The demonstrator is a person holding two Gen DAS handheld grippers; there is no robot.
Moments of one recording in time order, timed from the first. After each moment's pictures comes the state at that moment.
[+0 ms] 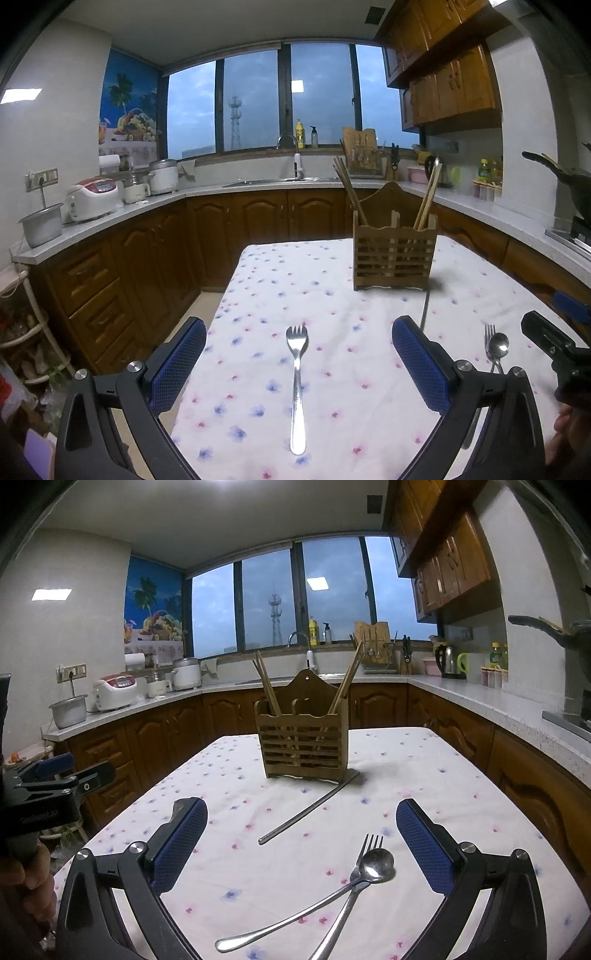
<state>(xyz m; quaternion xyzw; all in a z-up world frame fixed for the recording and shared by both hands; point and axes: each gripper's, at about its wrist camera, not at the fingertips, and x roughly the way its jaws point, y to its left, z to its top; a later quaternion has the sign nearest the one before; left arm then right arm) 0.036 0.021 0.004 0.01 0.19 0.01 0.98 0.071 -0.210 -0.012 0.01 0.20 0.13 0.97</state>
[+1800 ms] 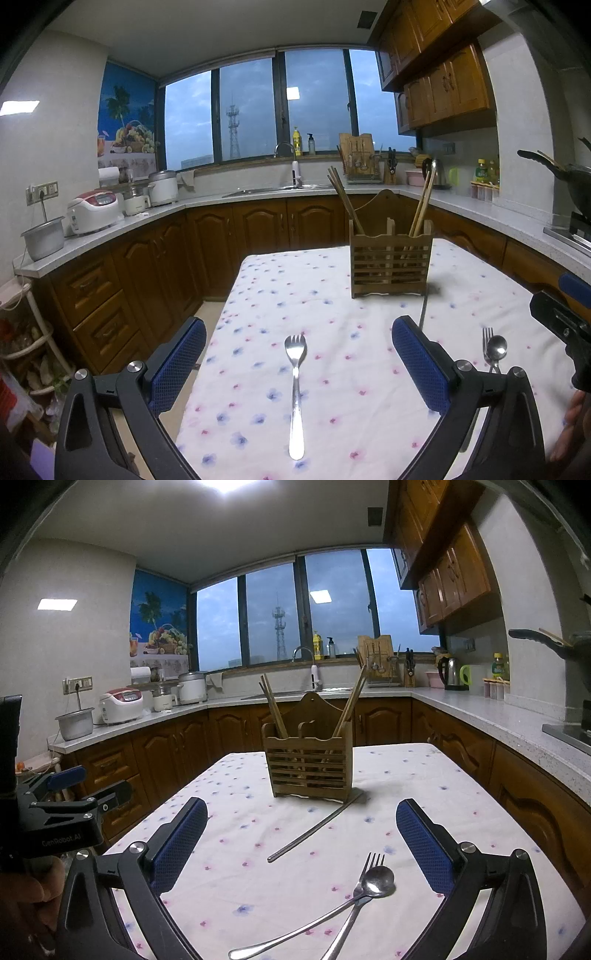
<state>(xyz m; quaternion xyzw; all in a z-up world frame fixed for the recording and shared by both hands) 0.032 0.010 0.005 0.03 0.17 0.01 0.98 0.066 -0.209 0.006 0.02 0.18 0.14 0.97</state>
